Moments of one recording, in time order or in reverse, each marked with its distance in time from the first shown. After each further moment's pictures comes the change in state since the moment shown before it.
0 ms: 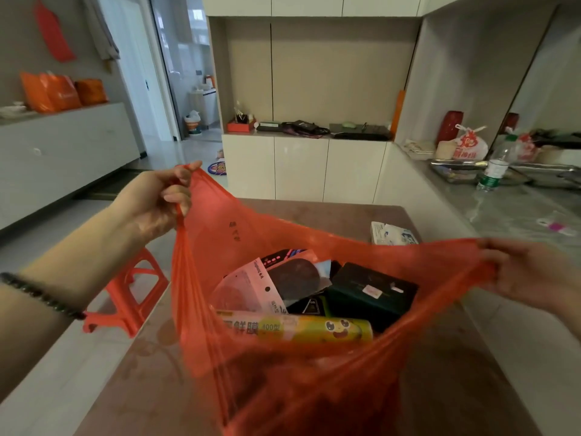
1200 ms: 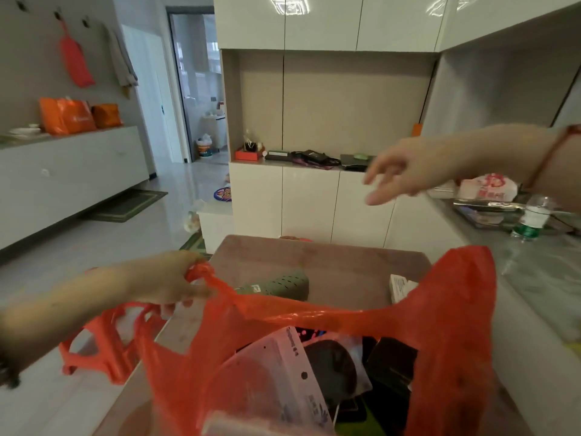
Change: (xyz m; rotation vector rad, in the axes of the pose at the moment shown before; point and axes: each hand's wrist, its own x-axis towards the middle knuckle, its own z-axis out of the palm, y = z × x) left_hand 0.103 0.002 -0.014 1.808 -0.084 -0.120; right_hand 0.181 -0.178 0.132 -1.613 -0.167 -0.004
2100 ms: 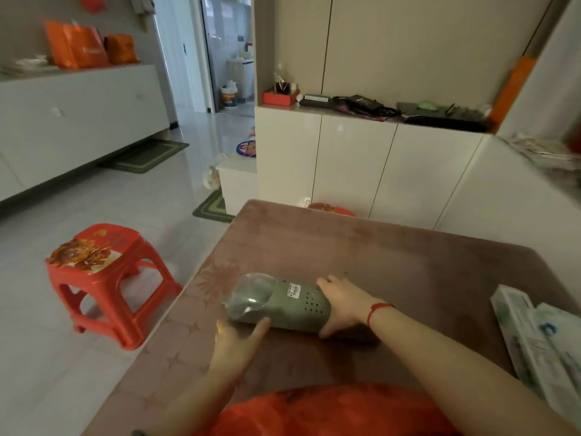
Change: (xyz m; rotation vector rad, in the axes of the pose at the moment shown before) left_hand 0.234 -0.100 0.216 -0.974 0.266 -0.483; right_hand 0.336 -0.011 0.345 -0.082 -0.225 -0.192
